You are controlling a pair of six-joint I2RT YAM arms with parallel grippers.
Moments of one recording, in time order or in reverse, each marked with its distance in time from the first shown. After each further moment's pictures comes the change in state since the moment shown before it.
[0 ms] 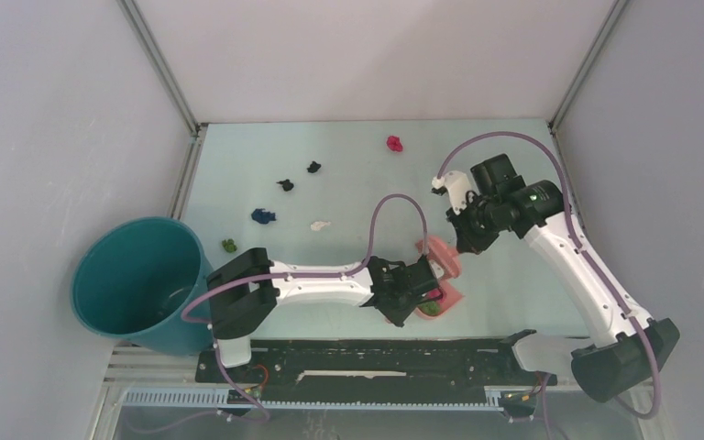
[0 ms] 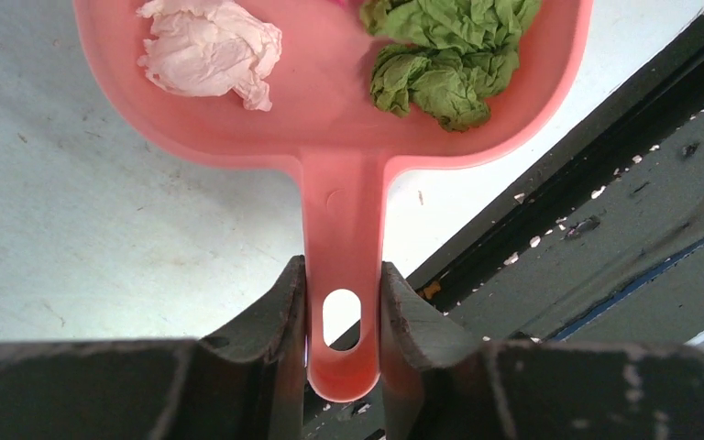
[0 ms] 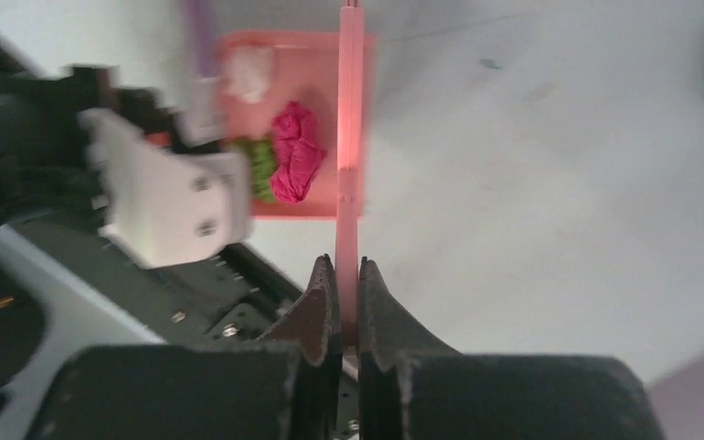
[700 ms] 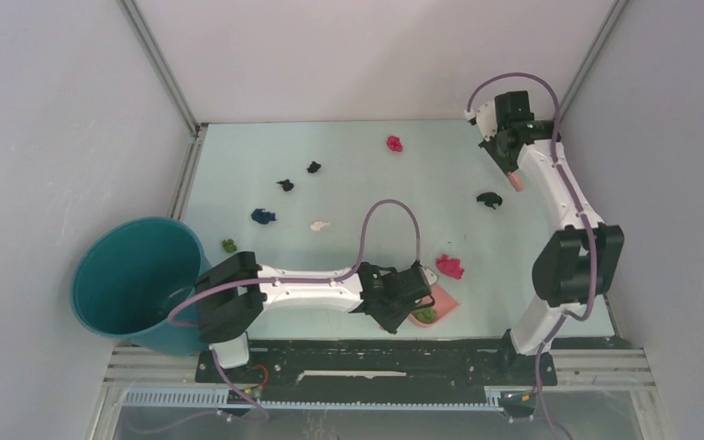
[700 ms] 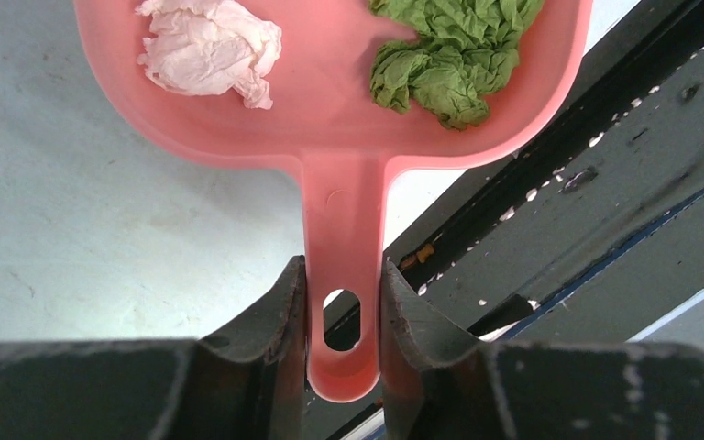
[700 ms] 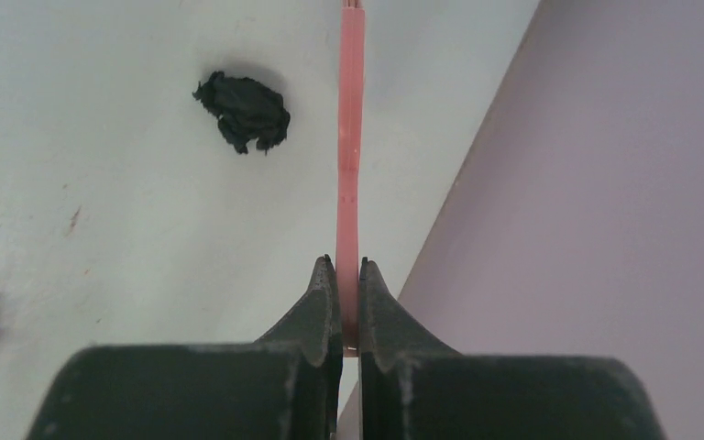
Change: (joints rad) left arm -0.021 -0.072 -0.088 0.038 0.023 -0.028; right arm -0.320 0.473 0.368 0.309 0.515 -0.236
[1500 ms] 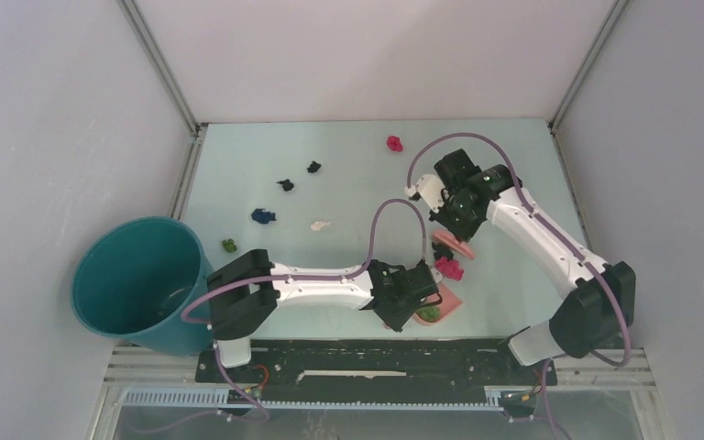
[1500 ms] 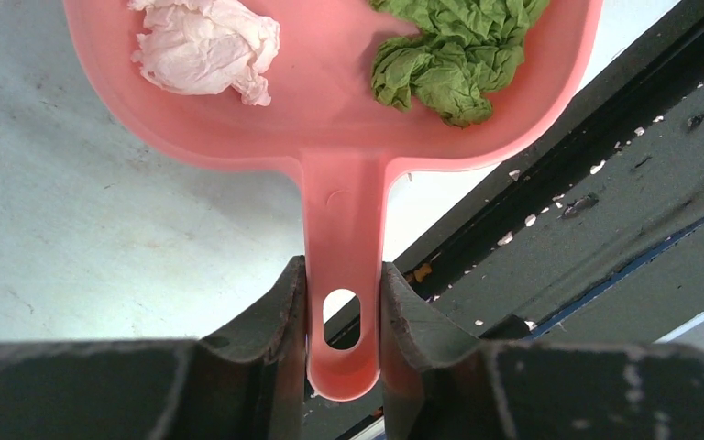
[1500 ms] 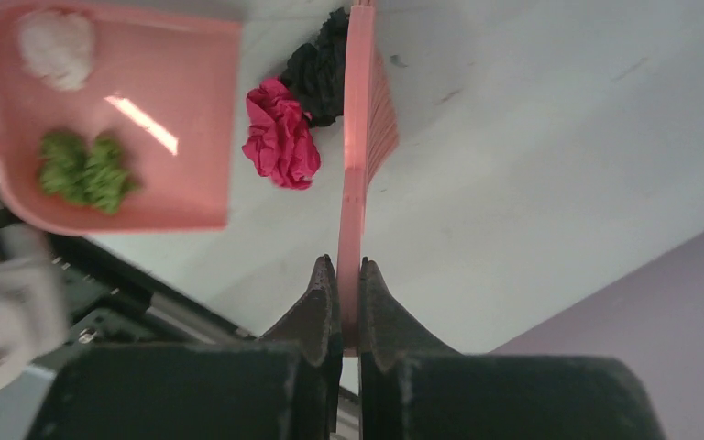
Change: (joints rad) left arm 0.007 0.070 0.071 -0.047 0.002 0.002; right arm 0.374 -0.217 -0.321 -0.211 -0.179 0.049
